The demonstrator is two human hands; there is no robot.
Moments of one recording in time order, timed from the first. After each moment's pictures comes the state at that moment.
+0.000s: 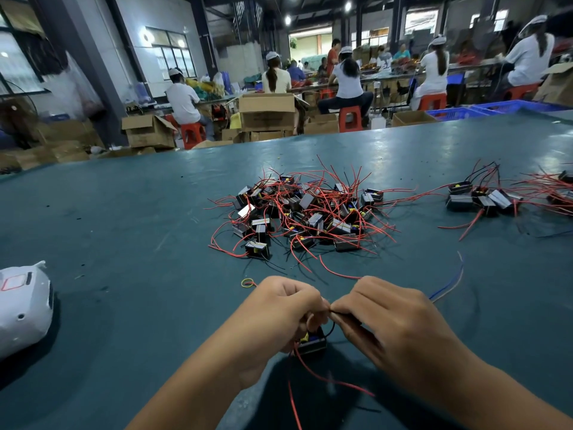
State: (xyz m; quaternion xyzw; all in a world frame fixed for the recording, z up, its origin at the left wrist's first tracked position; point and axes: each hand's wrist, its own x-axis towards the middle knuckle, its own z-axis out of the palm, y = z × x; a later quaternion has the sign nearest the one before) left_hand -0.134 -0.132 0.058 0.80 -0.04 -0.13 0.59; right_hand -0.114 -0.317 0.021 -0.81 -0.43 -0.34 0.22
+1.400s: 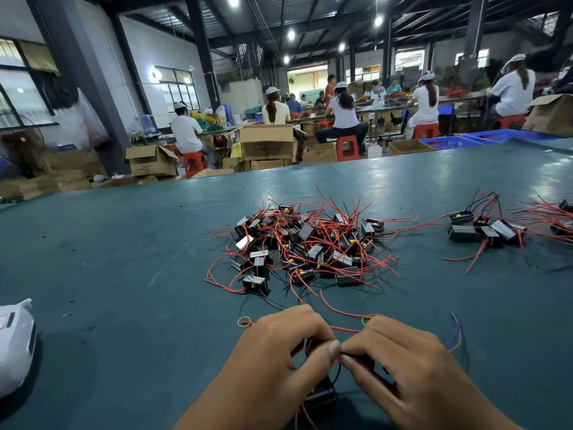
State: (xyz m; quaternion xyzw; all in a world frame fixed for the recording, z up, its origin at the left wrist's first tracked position) left_hand -0.127 -0.121 0.053 0.89 -0.29 0.15 0.32; right_hand -0.108 -0.321 0.020 -0.80 -0.40 -0.35 0.29
